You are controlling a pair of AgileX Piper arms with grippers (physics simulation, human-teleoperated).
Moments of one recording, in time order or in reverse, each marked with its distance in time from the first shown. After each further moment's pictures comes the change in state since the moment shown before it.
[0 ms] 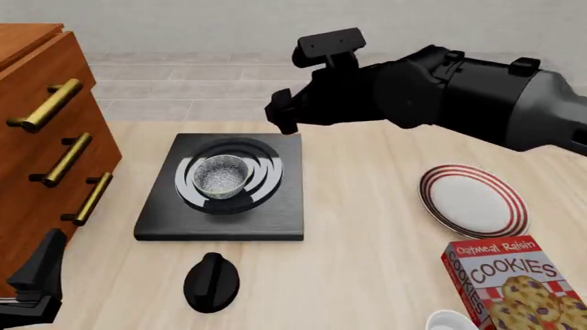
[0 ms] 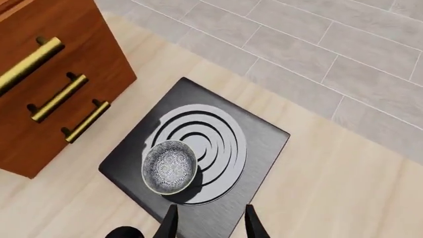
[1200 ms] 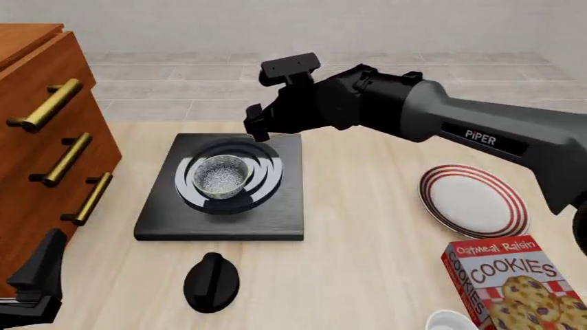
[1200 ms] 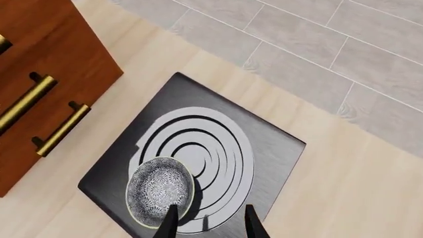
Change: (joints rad) left arm 0.000 0.000 0.000 0.000 0.000; right arm 0.003 0.289 -0.218 0.007 0.012
